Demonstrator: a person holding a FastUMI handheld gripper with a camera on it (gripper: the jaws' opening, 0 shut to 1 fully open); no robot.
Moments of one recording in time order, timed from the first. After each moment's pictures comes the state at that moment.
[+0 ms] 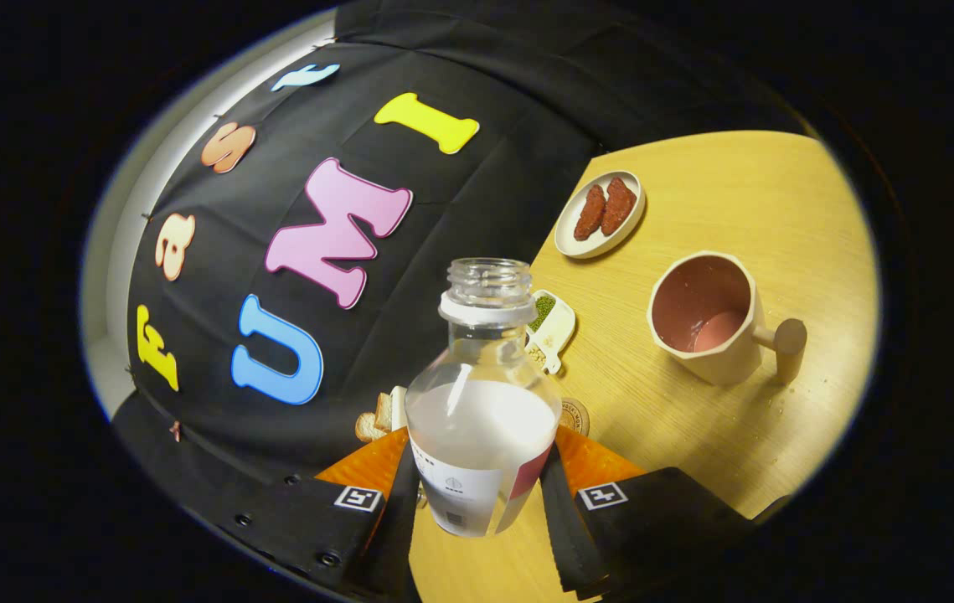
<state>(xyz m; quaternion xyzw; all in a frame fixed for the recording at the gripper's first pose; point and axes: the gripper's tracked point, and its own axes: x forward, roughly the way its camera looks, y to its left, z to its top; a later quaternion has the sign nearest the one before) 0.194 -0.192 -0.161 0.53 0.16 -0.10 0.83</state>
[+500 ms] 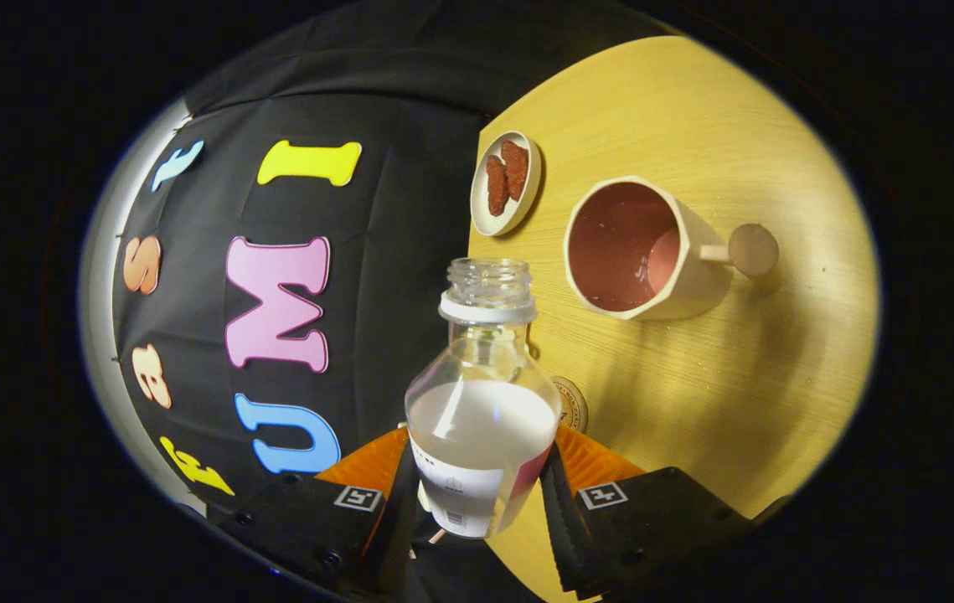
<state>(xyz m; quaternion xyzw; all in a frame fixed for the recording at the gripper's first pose) 0.196 -0.209 -0.184 0.68 0.17 -0.17 0.69</state>
